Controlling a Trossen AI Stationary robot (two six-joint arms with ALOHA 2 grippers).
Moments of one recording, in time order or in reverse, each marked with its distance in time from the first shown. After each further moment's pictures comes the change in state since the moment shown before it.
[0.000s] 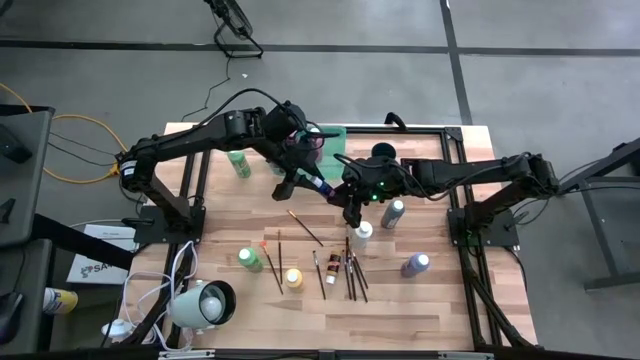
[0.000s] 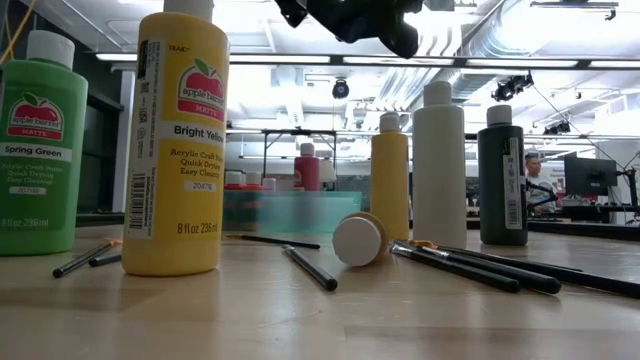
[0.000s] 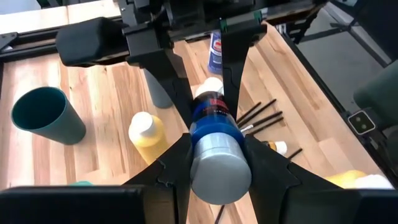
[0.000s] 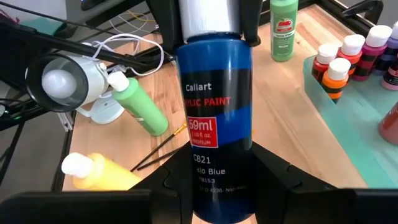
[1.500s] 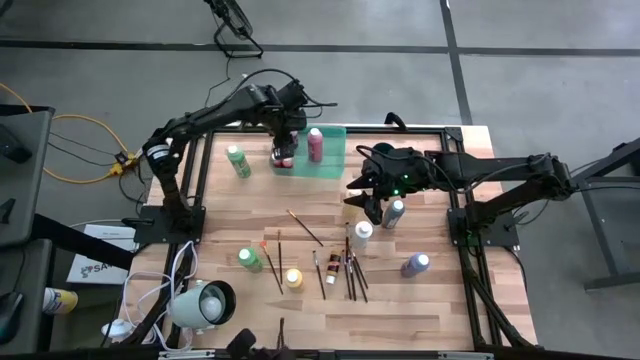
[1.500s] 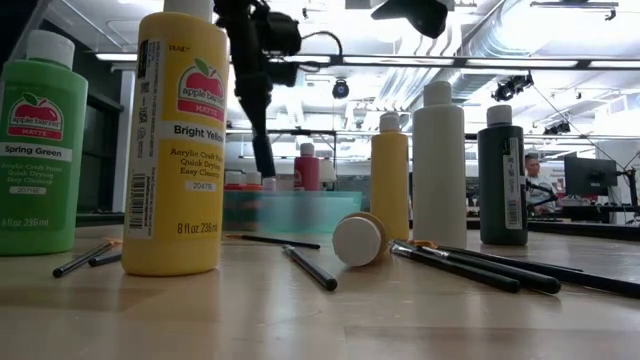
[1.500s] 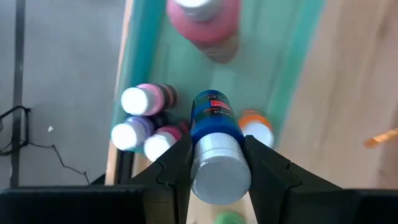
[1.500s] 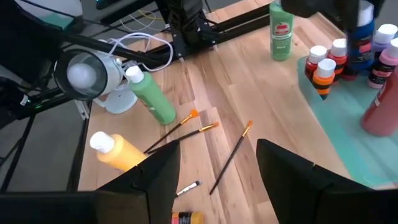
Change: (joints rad) left arm 0.336 0.210 -0.002 -0.207 -0.557 0.032; right arm -0.003 -0.136 0.000 -0.123 -0.046 -0.024
